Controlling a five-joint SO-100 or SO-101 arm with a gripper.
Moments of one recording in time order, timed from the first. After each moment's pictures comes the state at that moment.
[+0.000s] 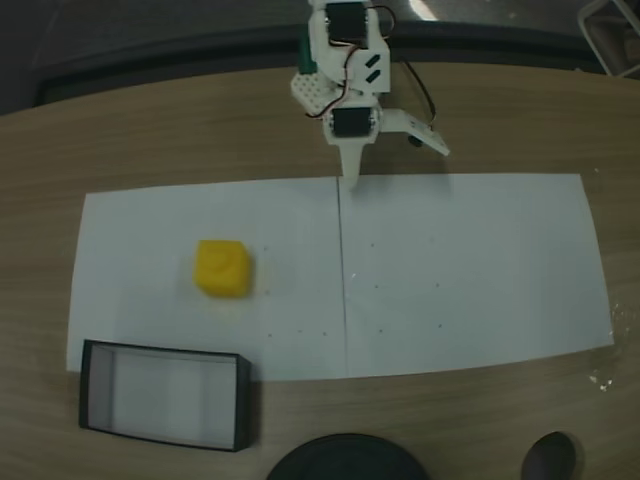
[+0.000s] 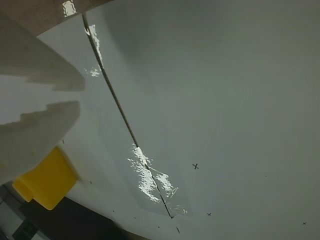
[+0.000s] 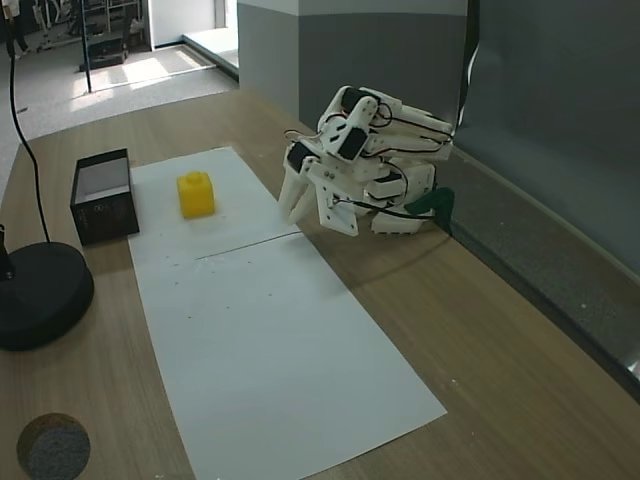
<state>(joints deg) 0.3 197.9 174.7 73.6 1.4</state>
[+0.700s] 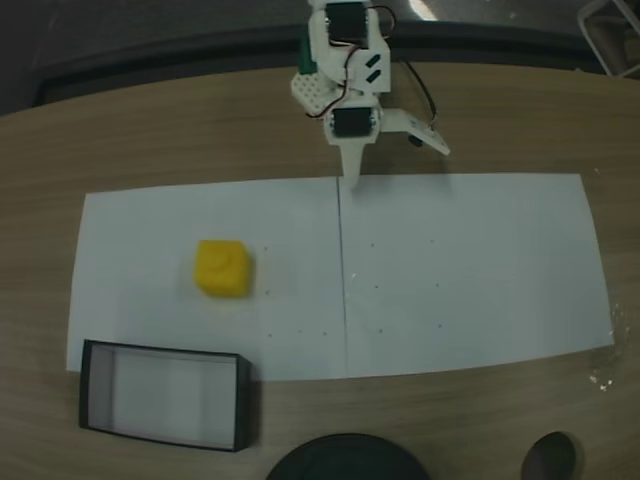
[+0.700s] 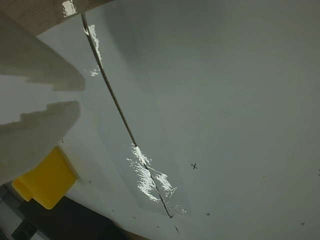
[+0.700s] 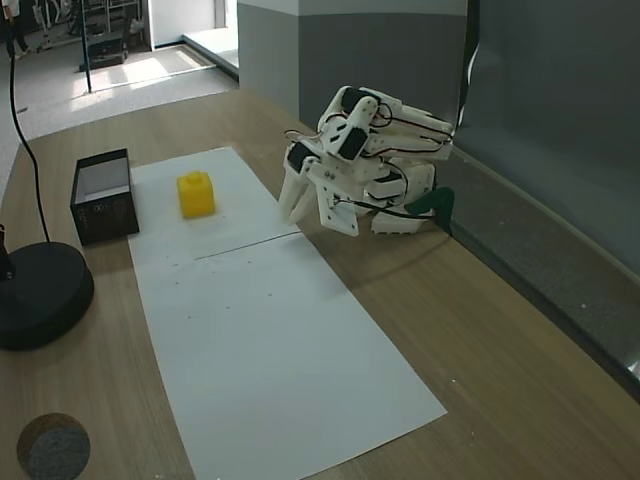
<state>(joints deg) 0.1 197.9 174.7 73.6 1.4</state>
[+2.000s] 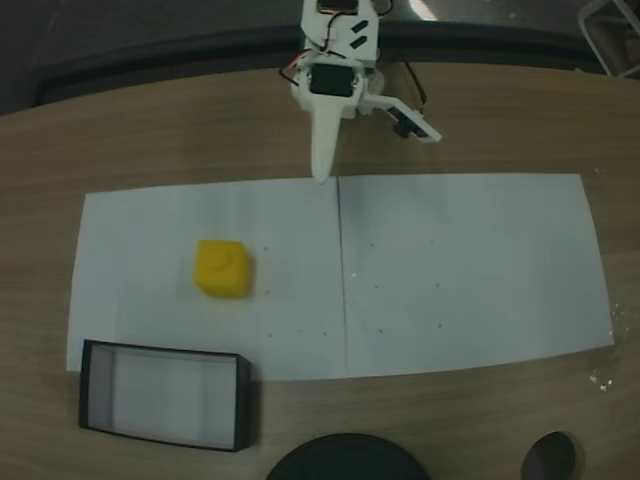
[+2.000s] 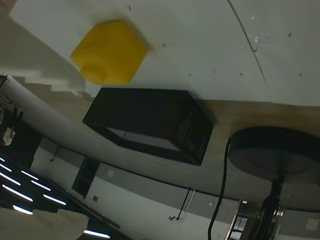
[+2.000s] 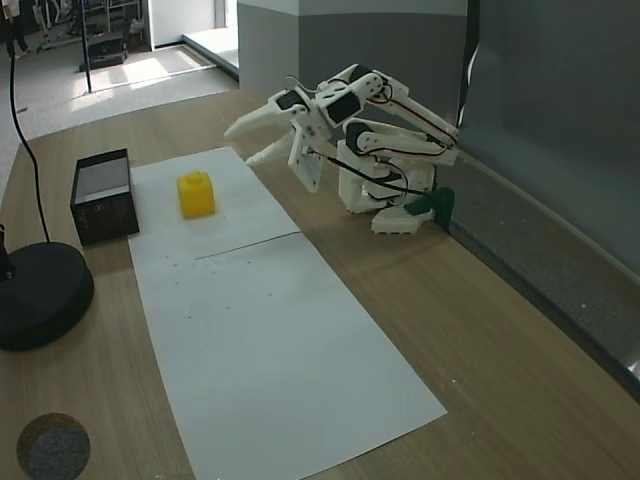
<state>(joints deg) 12.2 197.4 159.4 60.6 -7.9</state>
